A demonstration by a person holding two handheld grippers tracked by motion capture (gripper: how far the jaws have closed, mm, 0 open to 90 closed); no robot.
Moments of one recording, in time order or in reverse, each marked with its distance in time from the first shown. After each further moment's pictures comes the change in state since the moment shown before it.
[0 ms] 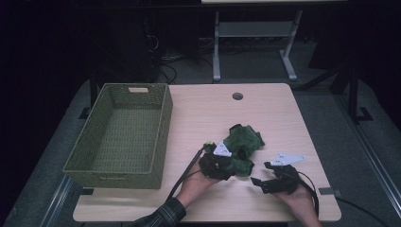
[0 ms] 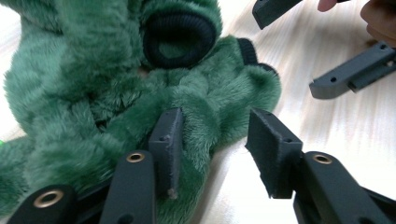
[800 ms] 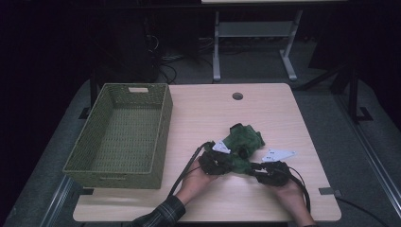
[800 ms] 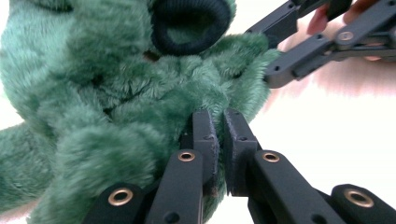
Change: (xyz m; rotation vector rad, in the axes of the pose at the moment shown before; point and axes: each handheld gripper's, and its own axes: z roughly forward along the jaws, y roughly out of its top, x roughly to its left) left arm 0.010 0.002 0.001 0.015 -0.047 -0.036; right arm 0.001 0.014 0.019 -0.015 0.036 -0.061
